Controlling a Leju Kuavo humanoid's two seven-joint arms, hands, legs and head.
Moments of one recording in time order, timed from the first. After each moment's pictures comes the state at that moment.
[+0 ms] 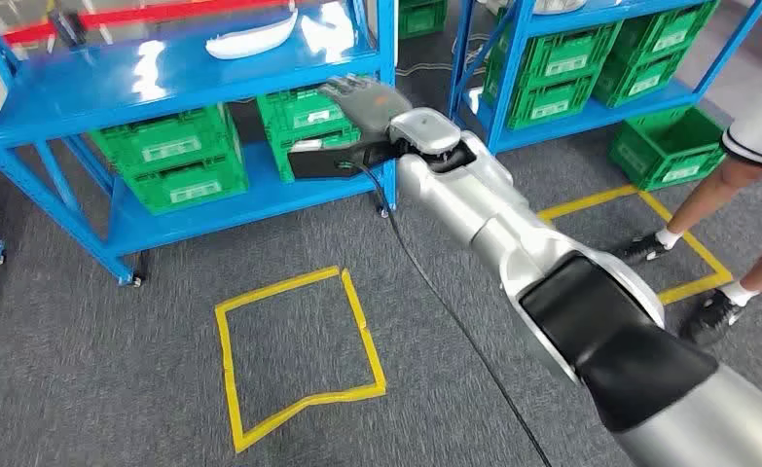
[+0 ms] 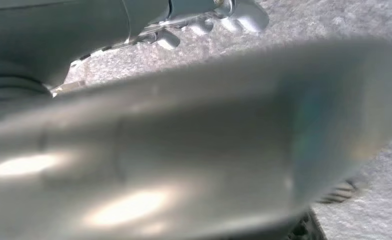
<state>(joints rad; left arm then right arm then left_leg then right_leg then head) -0.17 0.27 0.08 -0.20 -0.05 -0.31 -0.08 -1.11 0.05 0.61 -0.49 1.09 0.23 -0.23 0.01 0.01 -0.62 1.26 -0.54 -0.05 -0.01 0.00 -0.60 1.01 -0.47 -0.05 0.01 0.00</state>
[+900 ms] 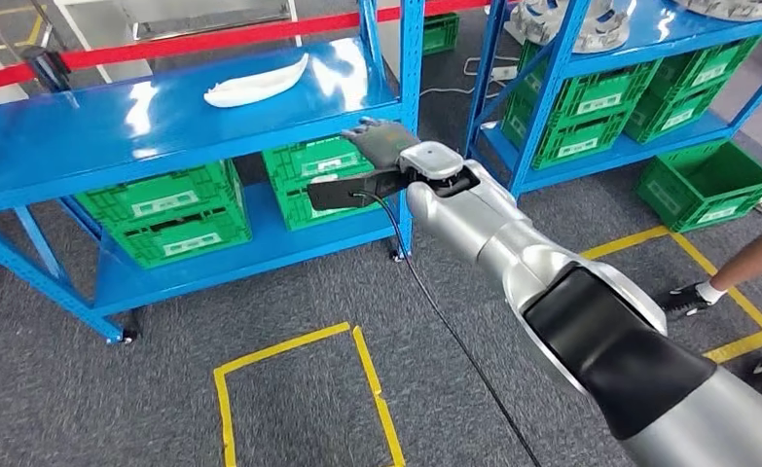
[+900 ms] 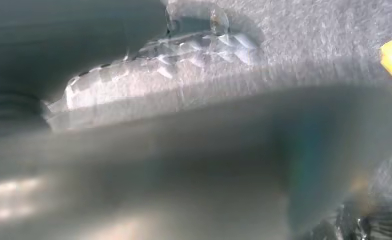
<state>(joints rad) -0.15 0.27 0.05 -0.19 -0.09 -0.32 -0.05 -1.08 0.02 0.69 -0.44 1.03 0.24 -0.21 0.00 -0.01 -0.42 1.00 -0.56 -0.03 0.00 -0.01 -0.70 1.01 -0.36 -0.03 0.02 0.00</state>
